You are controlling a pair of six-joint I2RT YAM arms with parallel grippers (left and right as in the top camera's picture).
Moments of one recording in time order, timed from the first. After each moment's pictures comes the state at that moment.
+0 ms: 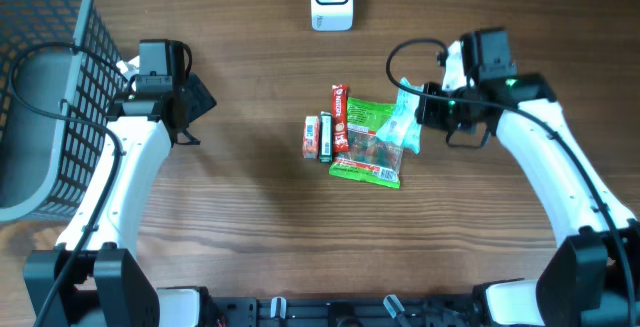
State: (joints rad) left arm -0.01 1.53 1.12 -0.71 -0.29 -0.58; right arm 0.14 1.57 1.14 -0.76 -0.30 0.37
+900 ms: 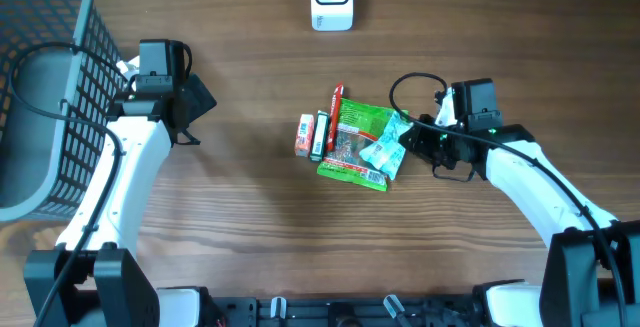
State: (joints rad) left arm -0.01 1.53 1.12 -0.71 -0.29 -0.58; right arm 0.14 1.52 0.80 -0.41 -0.41 0.59
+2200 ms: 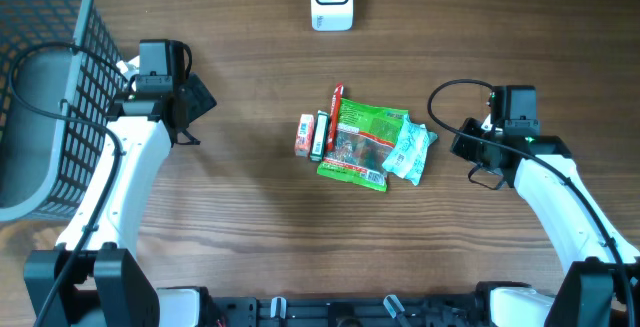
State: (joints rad) left arm -0.01 1.53 1.12 -0.71 -0.29 -0.58; right arm -0.02 1.41 0.77 -0.51 -0.05 0.46
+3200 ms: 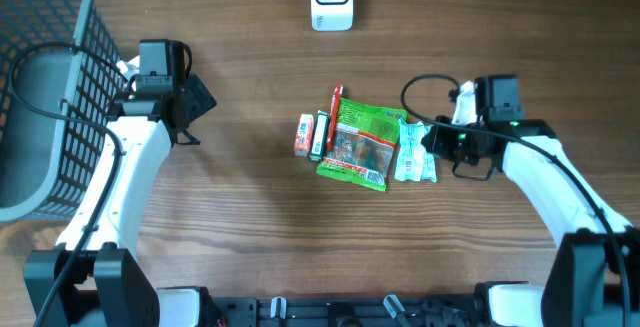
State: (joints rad) left arm -0.01 1.53 1.12 -0.71 -0.29 -0.58; right arm 0.04 1.51 0.85 -0.54 -0.40 0.33
